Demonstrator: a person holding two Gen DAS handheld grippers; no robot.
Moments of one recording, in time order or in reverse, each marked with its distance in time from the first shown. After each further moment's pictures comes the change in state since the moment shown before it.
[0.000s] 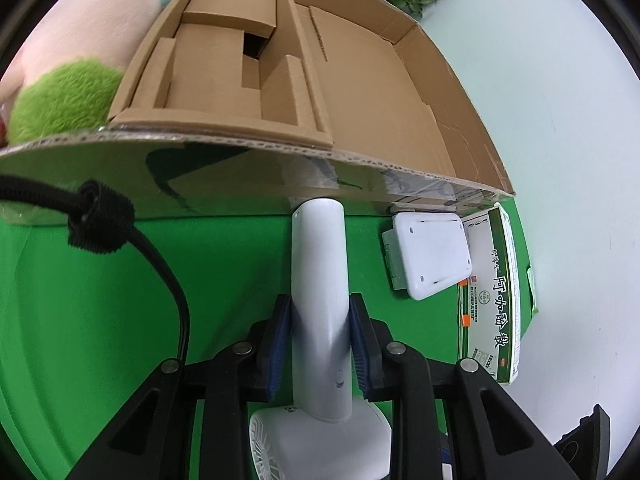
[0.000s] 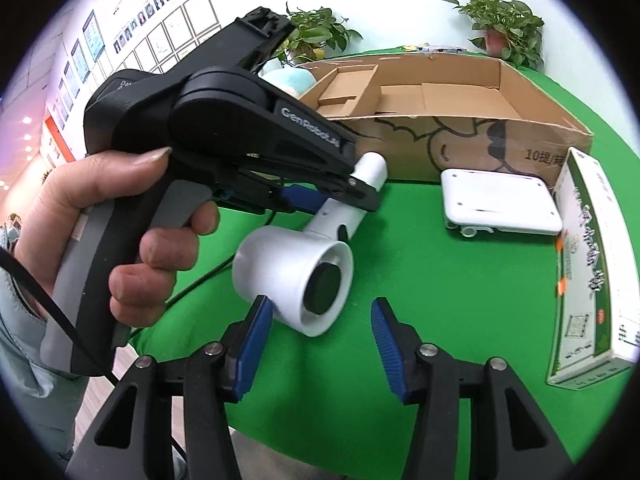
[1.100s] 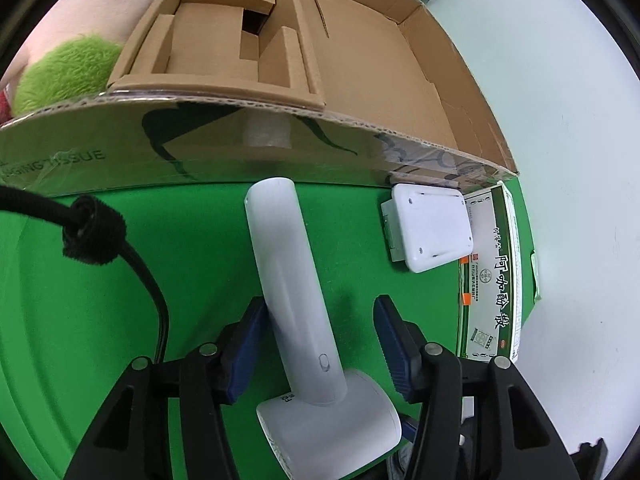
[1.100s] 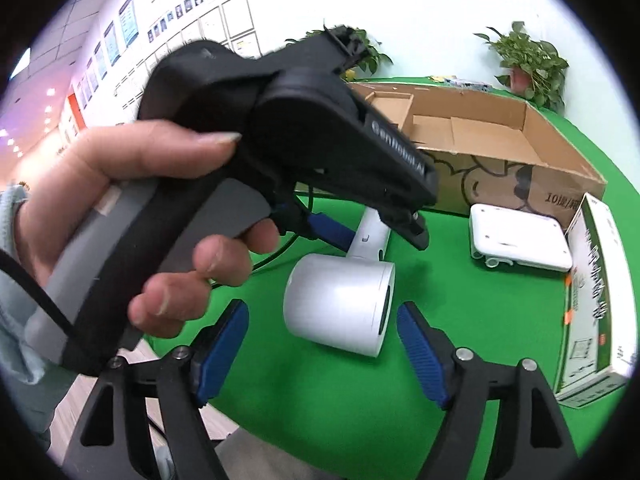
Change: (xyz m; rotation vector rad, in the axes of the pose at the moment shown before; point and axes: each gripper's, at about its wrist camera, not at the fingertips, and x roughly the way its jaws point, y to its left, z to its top) left arm -0.014 -0.011 -0.018 -0.006 0.079 0.019; right arm -0.002 0.032 -0.004 -0.115 -0.076 0.021
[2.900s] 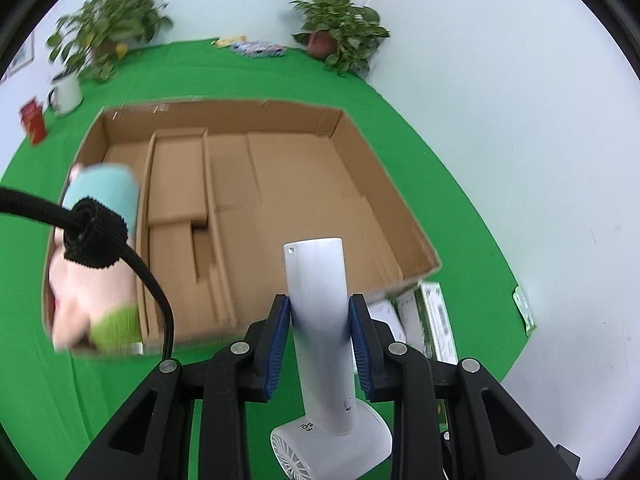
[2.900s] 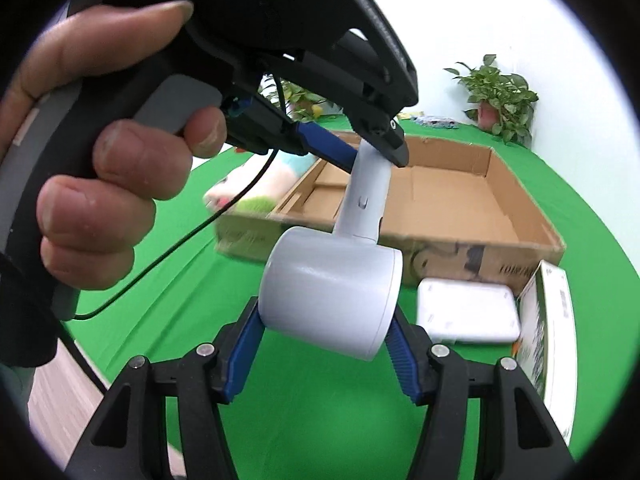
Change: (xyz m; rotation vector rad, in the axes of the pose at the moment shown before) left arm -0.101 -0.095 0.059 0.233 -0.311 0.085; right arm -0.006 -0.027 0.063 -0.008 -0.123 -0.136
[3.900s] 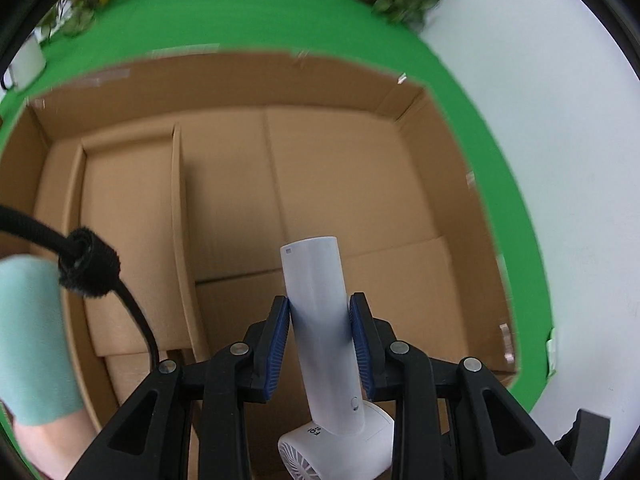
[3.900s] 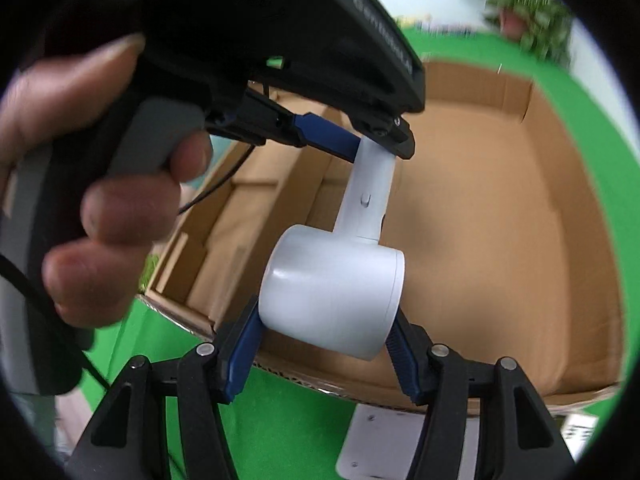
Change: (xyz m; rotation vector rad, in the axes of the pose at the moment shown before) left arm 0.191 0.068 0.140 -0.115 0.257 0.044; right arm 0.148 -0.098 0.076 0.118 0.411 0.149
